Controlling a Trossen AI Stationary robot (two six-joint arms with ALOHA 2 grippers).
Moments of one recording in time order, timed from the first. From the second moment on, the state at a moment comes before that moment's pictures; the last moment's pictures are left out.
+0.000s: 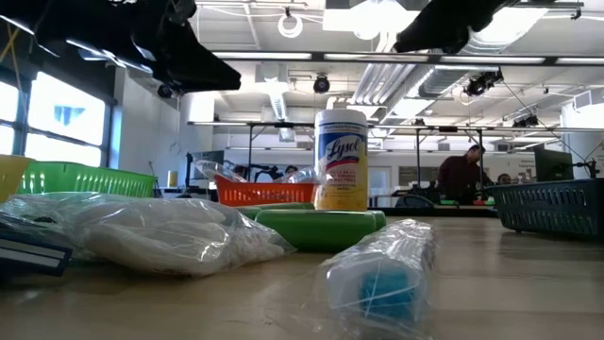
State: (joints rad) left arm -0.16 1.08 0.46 0.43 -0.39 -0.03; right arm 0.27 1.13 0.81 -0.20 0.36 0.15
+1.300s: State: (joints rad) left arm -0.16 1.10 0.45 0.30 -0.39 -0.14; right arm -0.14 1.19 0.57 0.25 -0.08 -0.02
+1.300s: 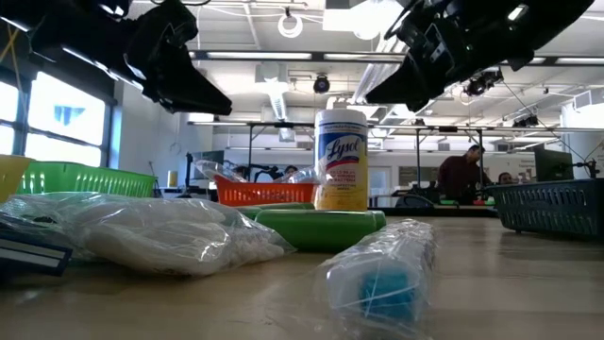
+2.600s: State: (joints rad) left arm -0.16 1.23 0.72 -0.09 -0.40 -0.23; right arm -0.14 1.18 0.57 0.24 -0.06 -0.03
